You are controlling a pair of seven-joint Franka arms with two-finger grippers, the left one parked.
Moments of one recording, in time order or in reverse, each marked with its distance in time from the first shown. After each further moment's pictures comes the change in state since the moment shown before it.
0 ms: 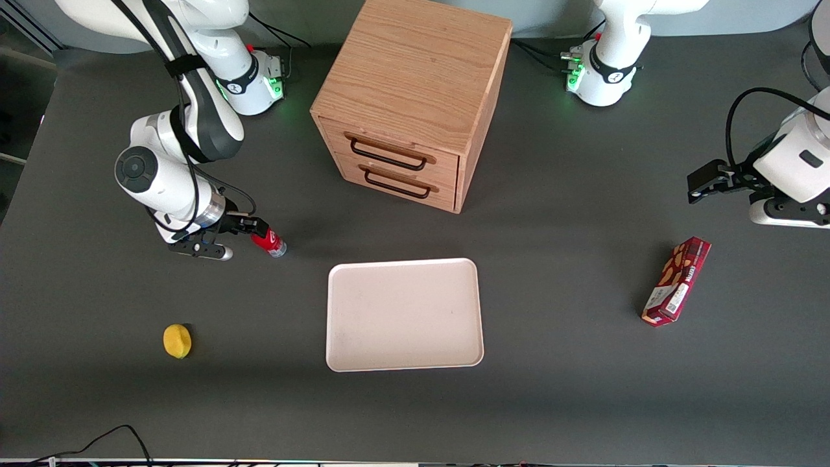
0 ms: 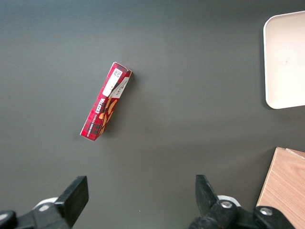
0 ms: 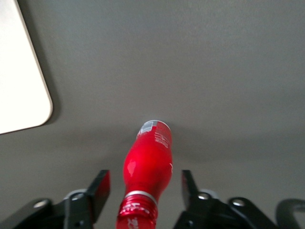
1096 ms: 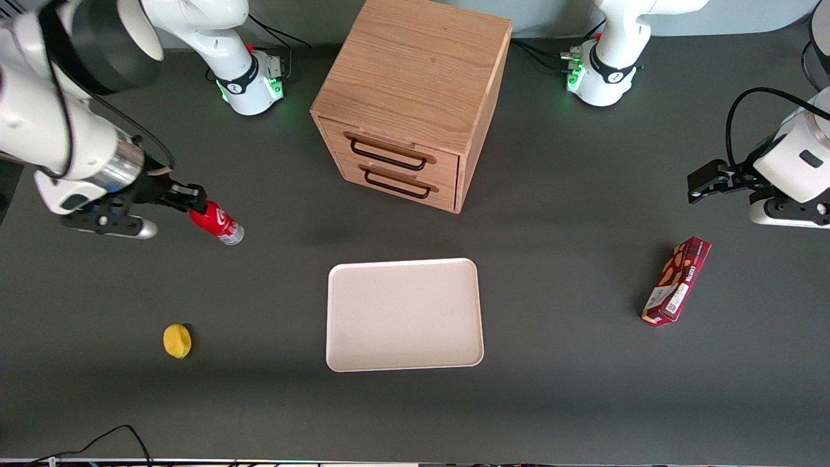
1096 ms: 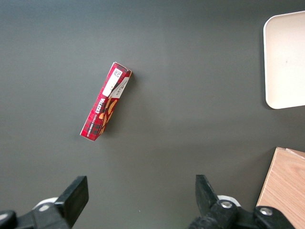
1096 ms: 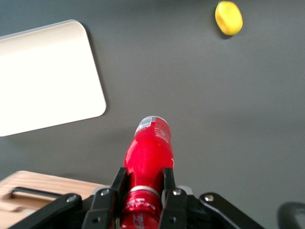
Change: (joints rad) arm 0.001 -0.008 0.004 0.709 -0.015 -0.719 0.054
